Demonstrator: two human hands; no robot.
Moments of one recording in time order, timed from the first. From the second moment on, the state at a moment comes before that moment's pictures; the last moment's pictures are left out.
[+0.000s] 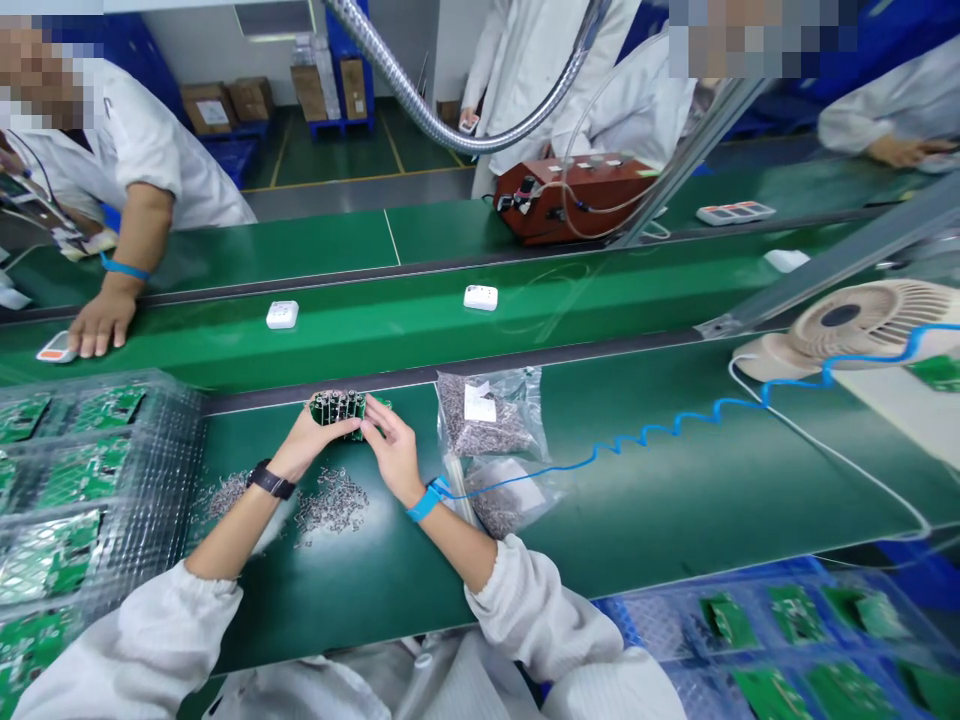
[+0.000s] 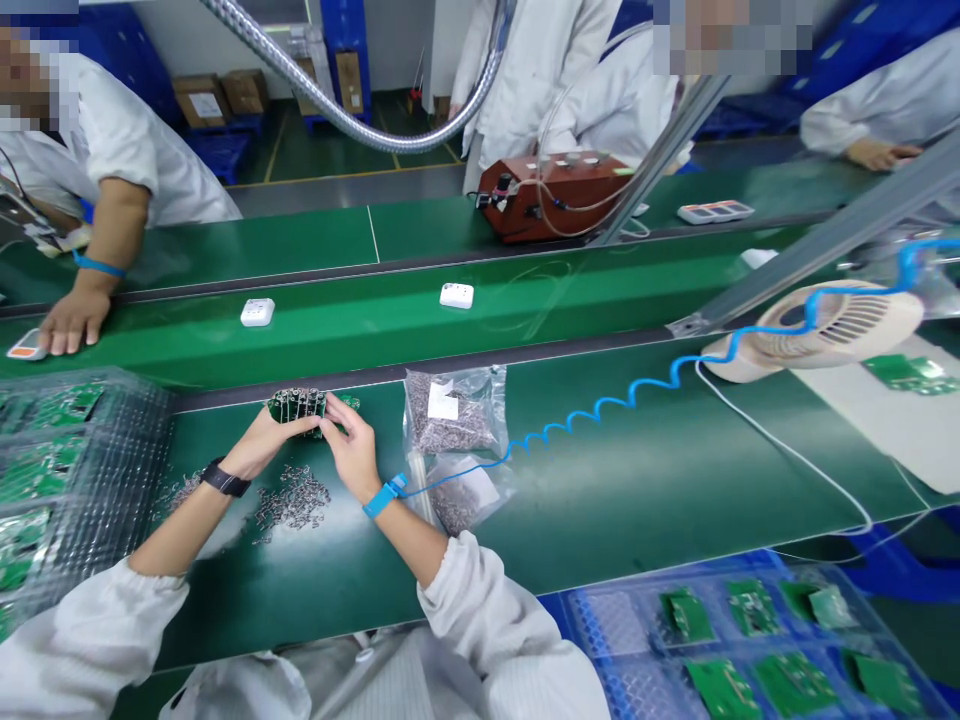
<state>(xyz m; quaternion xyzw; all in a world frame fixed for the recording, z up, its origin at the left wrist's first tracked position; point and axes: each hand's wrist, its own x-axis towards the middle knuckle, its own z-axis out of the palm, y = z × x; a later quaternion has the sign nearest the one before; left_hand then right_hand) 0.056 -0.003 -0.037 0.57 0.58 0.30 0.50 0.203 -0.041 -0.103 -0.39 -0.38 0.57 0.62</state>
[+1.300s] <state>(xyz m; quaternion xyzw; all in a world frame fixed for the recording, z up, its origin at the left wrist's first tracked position) 0.034 0.000 -0.056 0.46 0.60 0.40 0.52 0.216 -0.022 -0.107 -0.32 -0.47 0.62 0.55</state>
